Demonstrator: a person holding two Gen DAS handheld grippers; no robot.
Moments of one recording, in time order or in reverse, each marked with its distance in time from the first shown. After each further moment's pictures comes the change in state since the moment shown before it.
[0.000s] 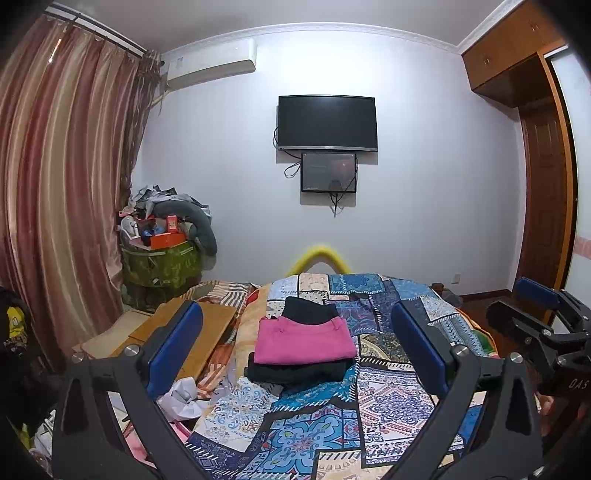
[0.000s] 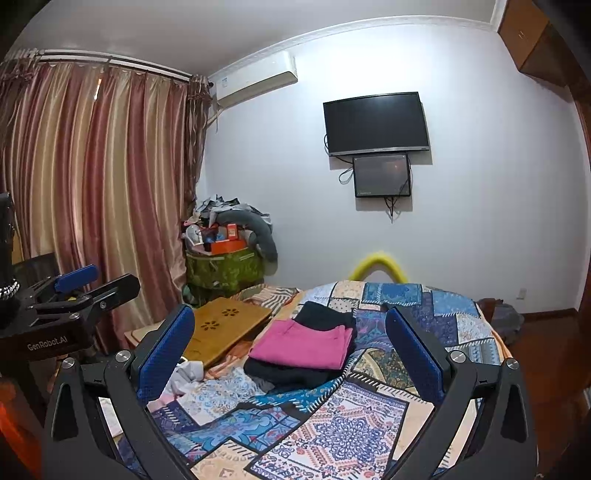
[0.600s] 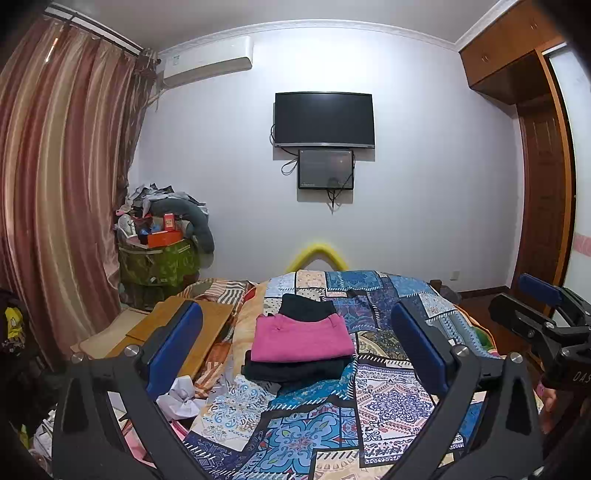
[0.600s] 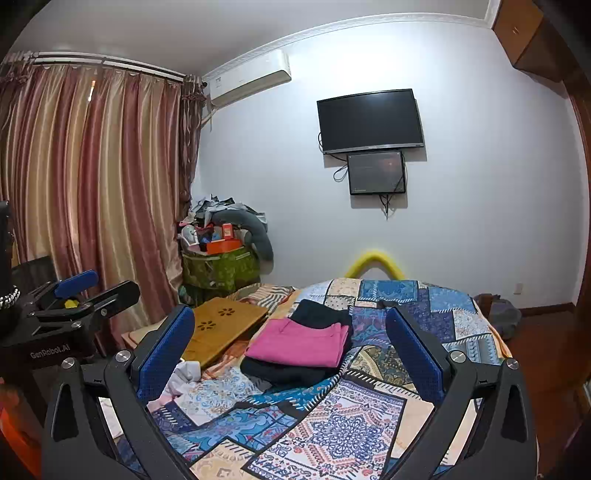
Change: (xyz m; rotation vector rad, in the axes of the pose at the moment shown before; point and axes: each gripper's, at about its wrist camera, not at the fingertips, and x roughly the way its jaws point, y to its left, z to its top) left arm 0.010 -0.003 -0.005 0.006 0.012 -0.016; right arm -0.004 -0.003 0.002 0.015 0.007 -0.015
